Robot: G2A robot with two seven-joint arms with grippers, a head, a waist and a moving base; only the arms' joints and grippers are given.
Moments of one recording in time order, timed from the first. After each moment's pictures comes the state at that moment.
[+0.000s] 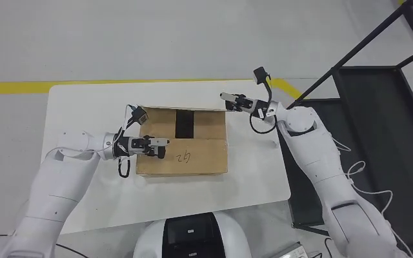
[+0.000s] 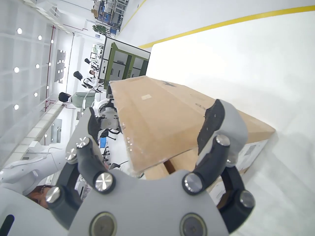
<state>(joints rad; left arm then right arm) 0.95 -1.06 -1.09 -1.27 -0.49 -0.25 -1.38 -0.96 -1.13 1.25 -1.24 0.13 -0.39 0.88</state>
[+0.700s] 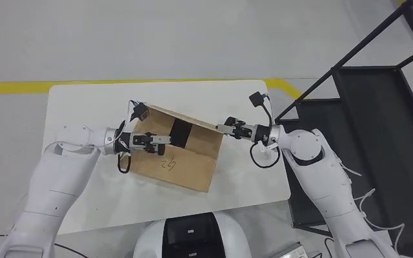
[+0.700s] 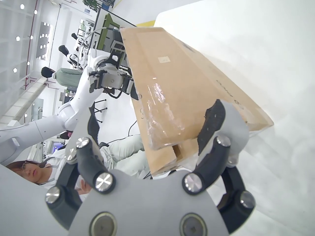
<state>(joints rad) 0.91 -1.06 -1.08 -1.29 -0.45 -0.25 -1.39 -1.23 -1.08 1.34 -1.63 0.01 -0.32 0.89</state>
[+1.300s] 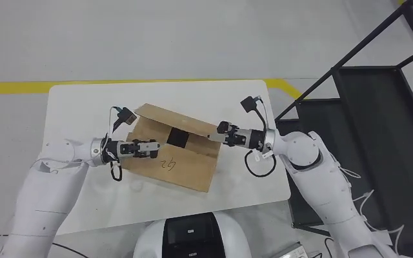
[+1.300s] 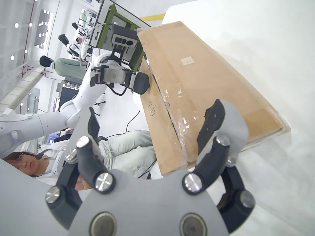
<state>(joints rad) 1.09 -1.01 -1.24 -1.44 -0.46 -0.33 -1.34 -1.28 -1.07 1.30 -1.76 -0.05 -0.29 0.89</state>
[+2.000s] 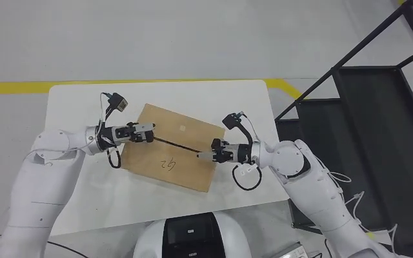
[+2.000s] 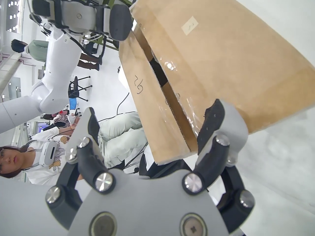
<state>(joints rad) 1.00 -1.02 -1.23 -1.37 -0.46 -0.27 -1.23 -1.29 -1.07 1.19 -1.78 -0.19 -0.20 0.92</state>
